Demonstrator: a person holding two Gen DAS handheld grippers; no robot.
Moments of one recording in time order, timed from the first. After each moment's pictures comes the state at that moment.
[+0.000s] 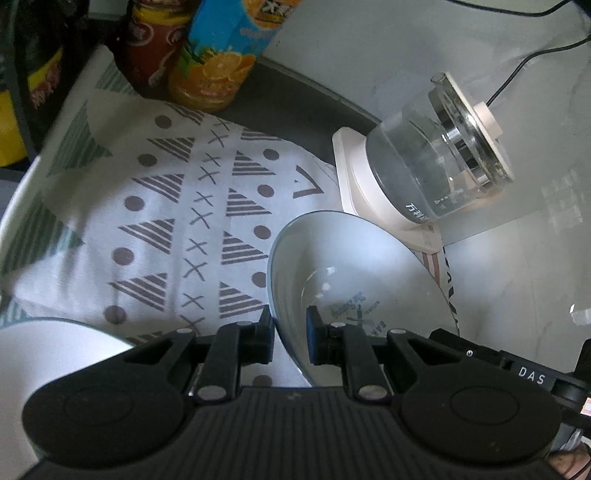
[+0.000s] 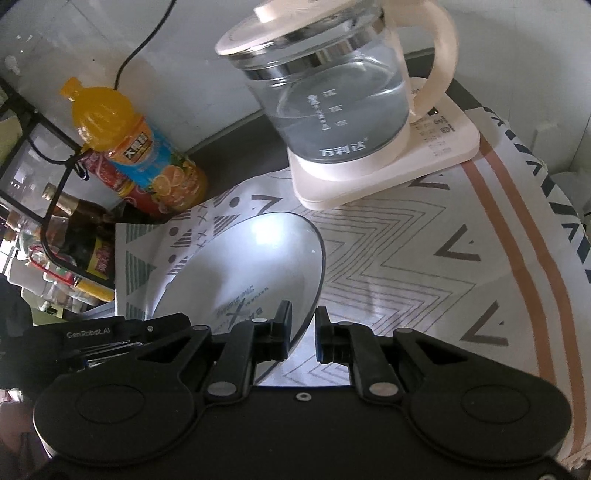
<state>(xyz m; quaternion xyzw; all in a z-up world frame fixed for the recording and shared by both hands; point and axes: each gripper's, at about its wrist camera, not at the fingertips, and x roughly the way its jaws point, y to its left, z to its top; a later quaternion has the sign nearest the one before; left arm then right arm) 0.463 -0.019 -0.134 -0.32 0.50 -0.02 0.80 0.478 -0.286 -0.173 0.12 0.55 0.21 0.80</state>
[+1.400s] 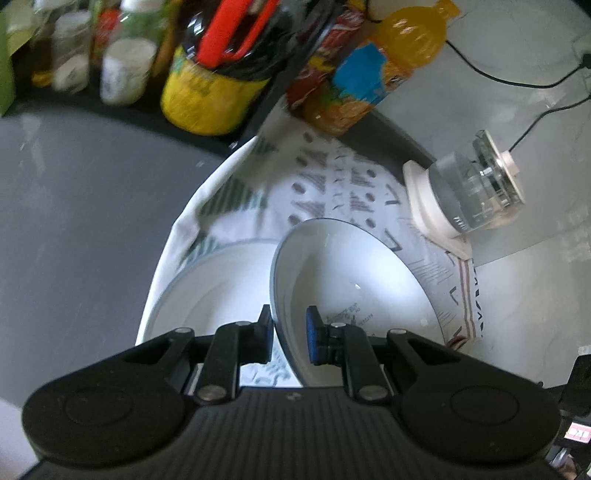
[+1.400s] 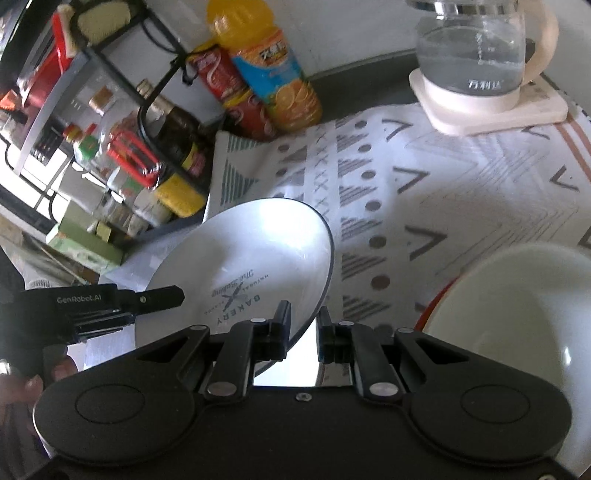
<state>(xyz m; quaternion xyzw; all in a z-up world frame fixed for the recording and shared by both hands) 0.311 0.075 -0.117 -0.34 0.48 0.05 0.81 0.353 -0.181 -0.162 0.09 0.54 0.28 0.79</state>
